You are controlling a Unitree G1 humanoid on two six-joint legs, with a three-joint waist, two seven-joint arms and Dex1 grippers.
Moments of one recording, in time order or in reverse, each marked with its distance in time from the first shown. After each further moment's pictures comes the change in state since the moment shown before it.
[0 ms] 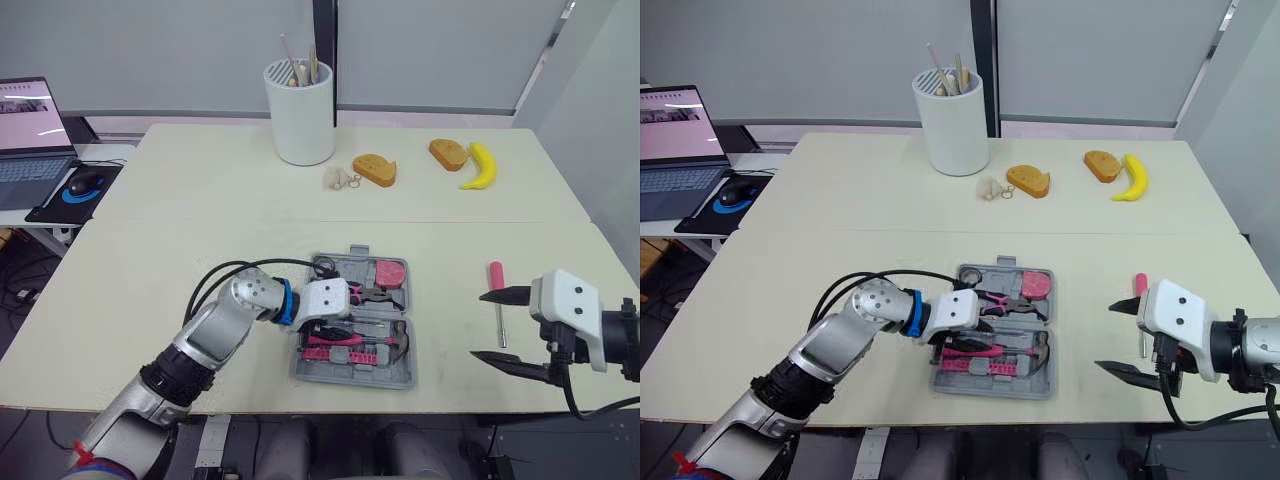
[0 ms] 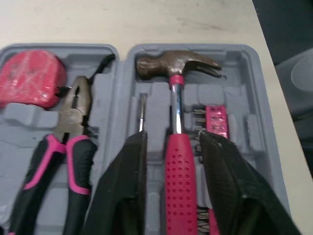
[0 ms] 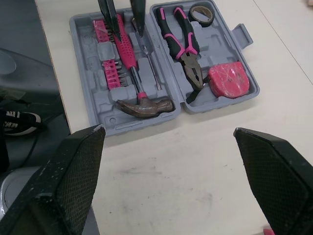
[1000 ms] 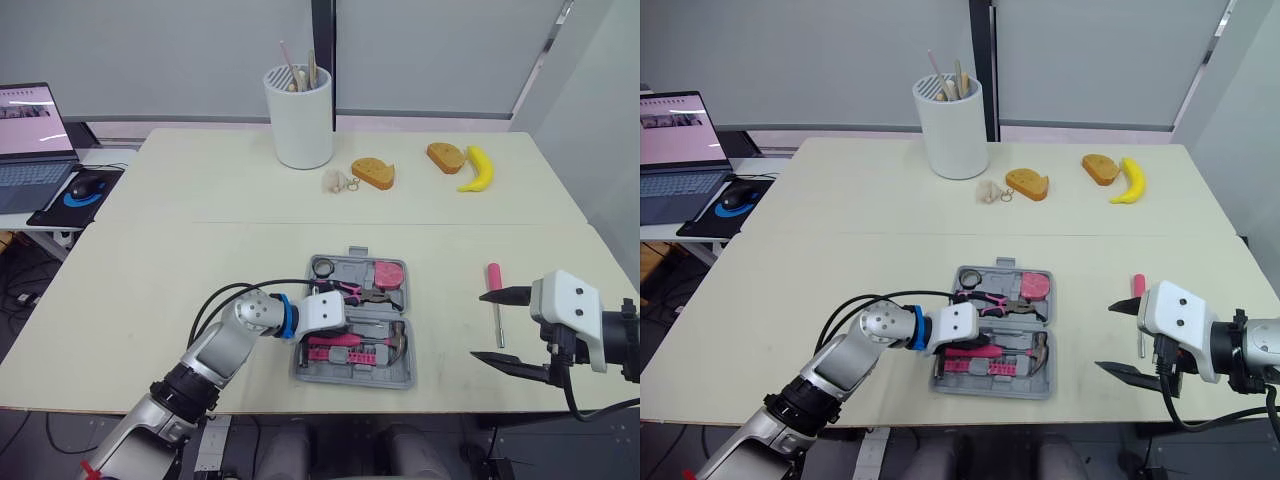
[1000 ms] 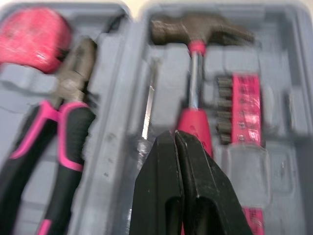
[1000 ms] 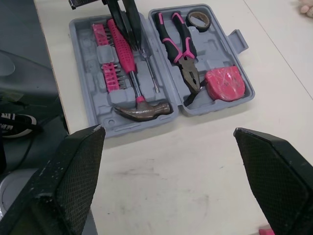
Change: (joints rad) left arm 0.097 -0.065 0.114 0.075 -0.004 -0.112 0.130; right arm 0.003 0.012 -0.003 0.010 -0.001 -0.024 -0.003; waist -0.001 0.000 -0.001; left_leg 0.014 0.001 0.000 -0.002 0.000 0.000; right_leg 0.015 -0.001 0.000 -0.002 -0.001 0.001
